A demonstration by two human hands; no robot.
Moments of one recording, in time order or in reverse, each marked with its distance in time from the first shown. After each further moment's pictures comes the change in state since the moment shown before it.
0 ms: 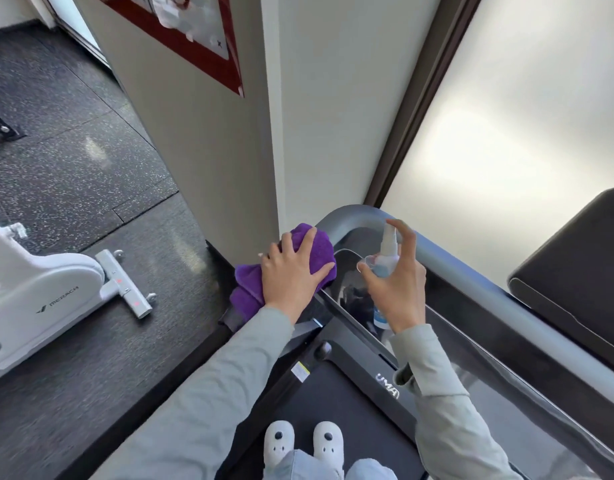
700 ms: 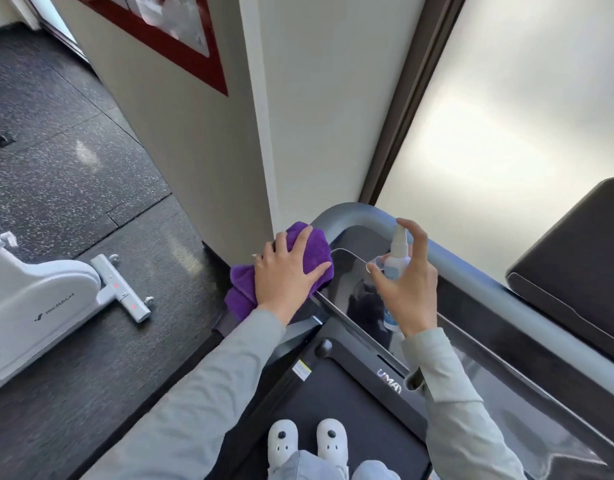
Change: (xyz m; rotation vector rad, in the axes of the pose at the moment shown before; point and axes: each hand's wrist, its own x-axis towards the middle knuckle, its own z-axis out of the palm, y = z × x) left_hand 0.005 -0.001 -0.002 -0.040 0.003 0.034; right_hand -0.001 0.006 -0.016 -0.002 0.038 0.010
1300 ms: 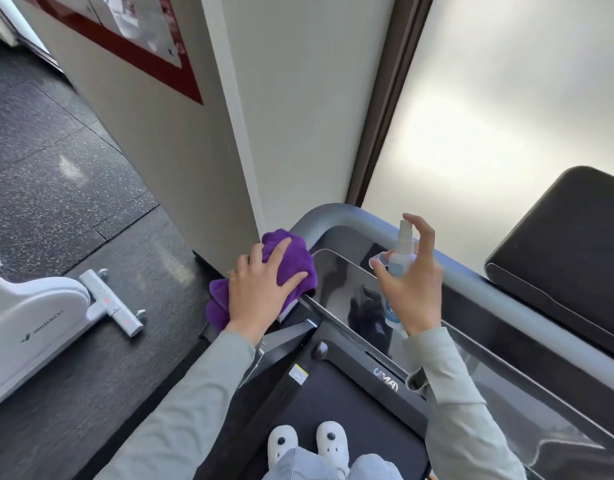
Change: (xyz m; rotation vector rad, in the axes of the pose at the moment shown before) left_hand -0.017 -0.017 -0.004 -0.082 0.068 0.077; right_hand -0.003 0.001 -0.026 0.050 0.112 -0.004
